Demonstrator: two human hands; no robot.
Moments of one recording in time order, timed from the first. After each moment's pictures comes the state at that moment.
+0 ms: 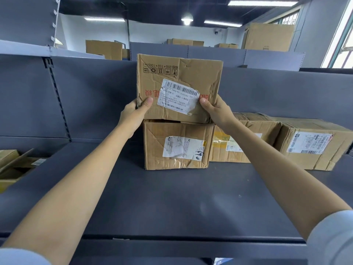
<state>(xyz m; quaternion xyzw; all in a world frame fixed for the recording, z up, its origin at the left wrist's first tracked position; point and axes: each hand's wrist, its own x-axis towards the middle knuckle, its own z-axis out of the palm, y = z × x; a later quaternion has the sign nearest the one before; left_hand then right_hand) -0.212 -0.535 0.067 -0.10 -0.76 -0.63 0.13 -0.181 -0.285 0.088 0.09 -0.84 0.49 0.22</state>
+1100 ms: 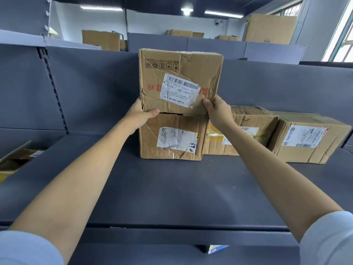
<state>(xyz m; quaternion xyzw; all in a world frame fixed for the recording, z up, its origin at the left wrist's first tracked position) -0.215 -0.519 0.057 -0.11 -0.80 -0.59 0.07 -0.164 -0.285 0.077 0.00 -0.88 0.40 0.26</state>
